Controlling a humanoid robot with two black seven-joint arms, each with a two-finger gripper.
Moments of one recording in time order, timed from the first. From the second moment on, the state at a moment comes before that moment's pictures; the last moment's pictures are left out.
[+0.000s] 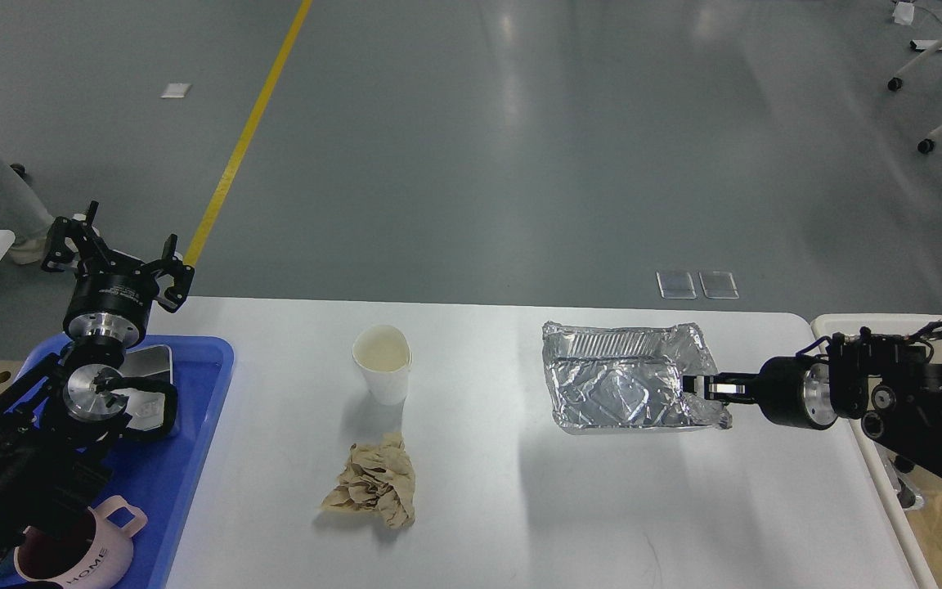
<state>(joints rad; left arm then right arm) -0.61 0.25 -1.01 -0.59 -0.12 -0.26 -0.38 0.83 -0.74 0.16 1.14 -1.29 0.28 0.28</state>
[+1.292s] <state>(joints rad) -0.57 0.38 -1.01 -0.59 0.27 -0.25 -0.45 0.90 -0.66 0.10 1.45 -1.10 0.20 0.09</state>
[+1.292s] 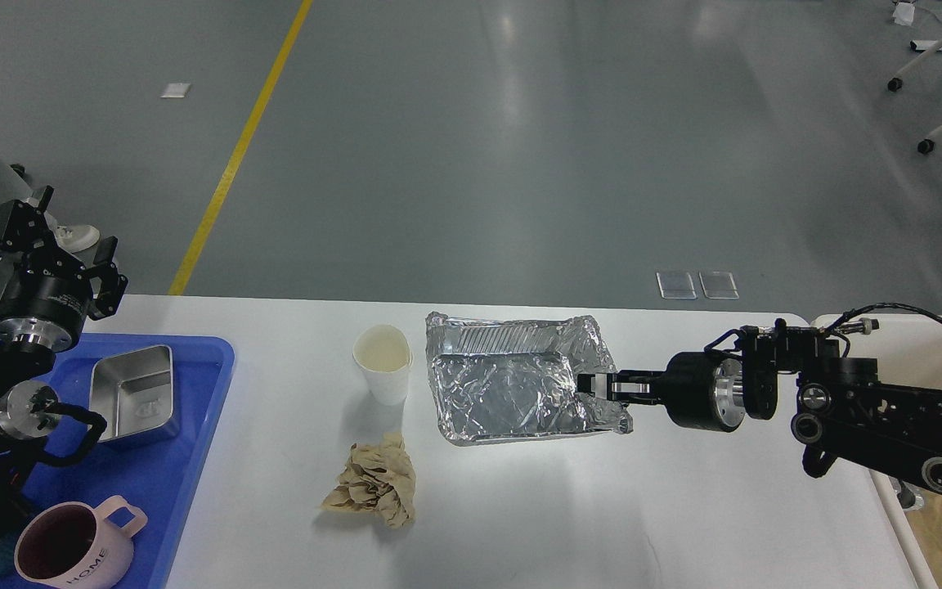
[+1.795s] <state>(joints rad) -0.58 0.48 -0.97 -0.69 0.29 -0.14 -0.43 0.90 -0.66 0.09 1.44 -1.10 0.20 0.08</state>
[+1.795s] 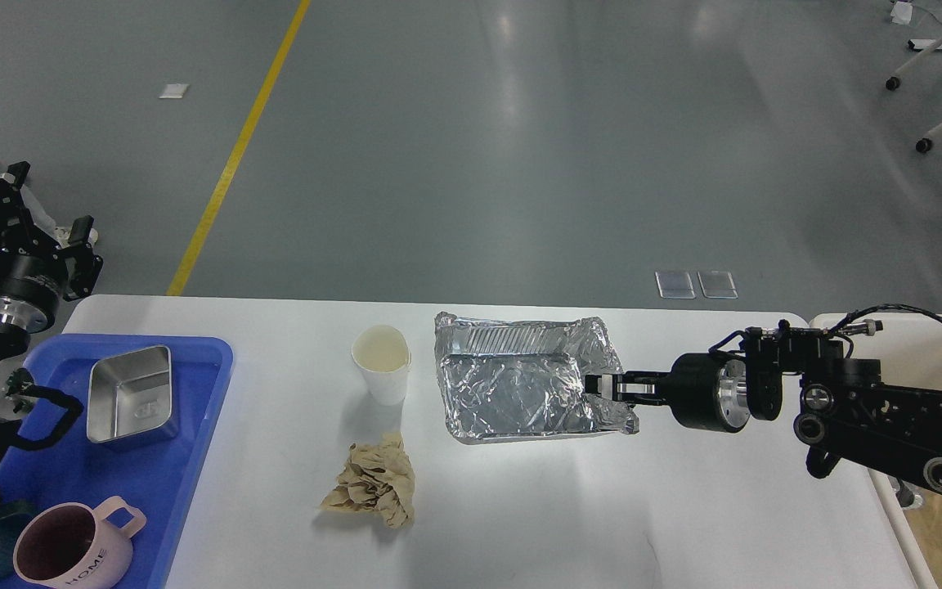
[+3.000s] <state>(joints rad) -0.58 1.35 -0.49 -1.61 0.80 0.05 -0.03 0.90 -0.68 0.05 1.44 -1.08 0.20 0.07</state>
